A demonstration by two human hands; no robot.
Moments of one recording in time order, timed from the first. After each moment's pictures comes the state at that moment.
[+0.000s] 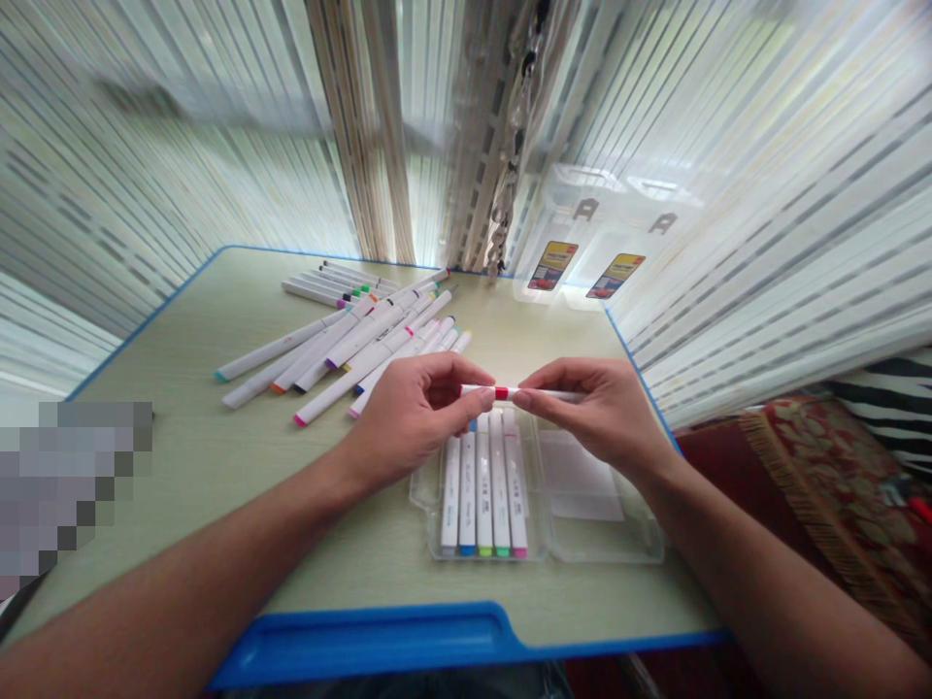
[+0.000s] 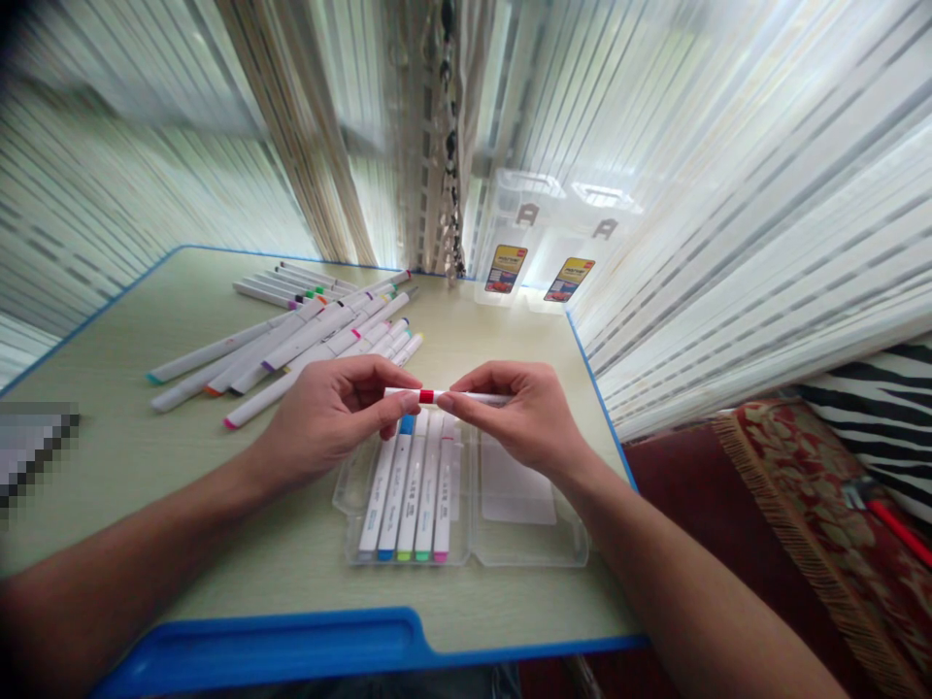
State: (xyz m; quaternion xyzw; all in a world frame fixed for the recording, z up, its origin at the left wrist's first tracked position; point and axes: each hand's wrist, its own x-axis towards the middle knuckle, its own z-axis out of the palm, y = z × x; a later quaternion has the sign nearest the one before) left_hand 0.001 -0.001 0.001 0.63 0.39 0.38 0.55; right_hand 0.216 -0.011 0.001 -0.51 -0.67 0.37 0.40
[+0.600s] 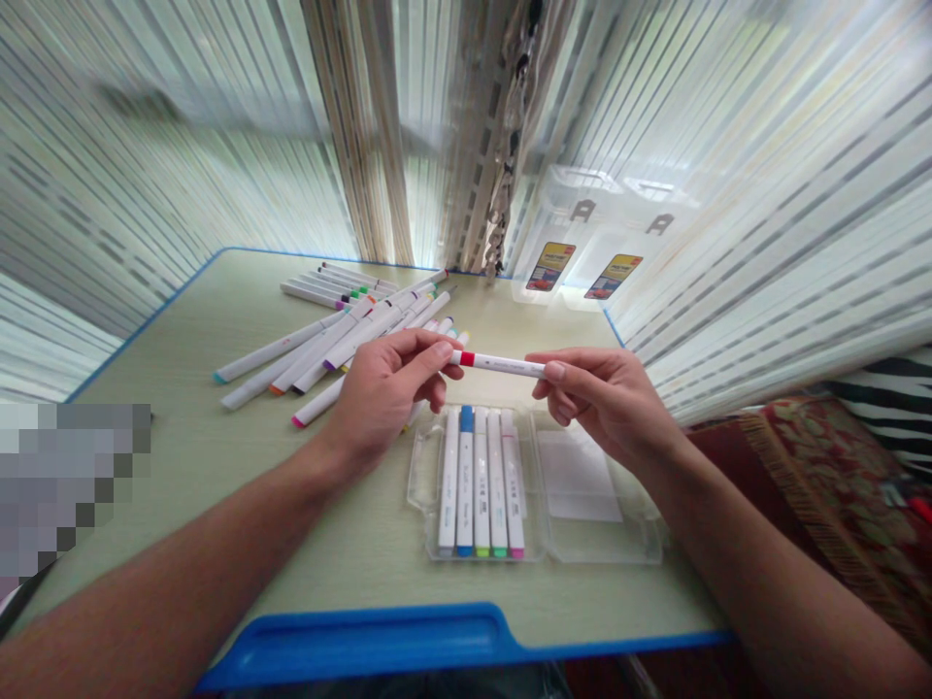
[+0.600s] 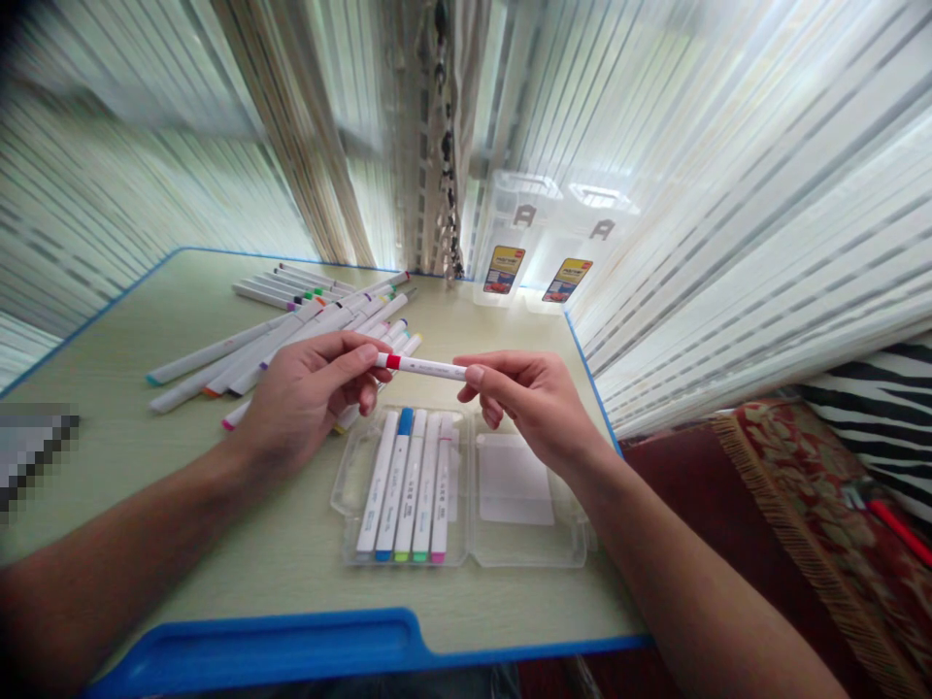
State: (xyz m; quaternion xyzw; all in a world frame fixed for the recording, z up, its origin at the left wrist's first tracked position) left_hand -0.005 0.012 -0.007 0.49 0.39 0.50 0.60; right_hand 0.223 -0.003 -0.001 -0.42 -0.49 0.58 0.49
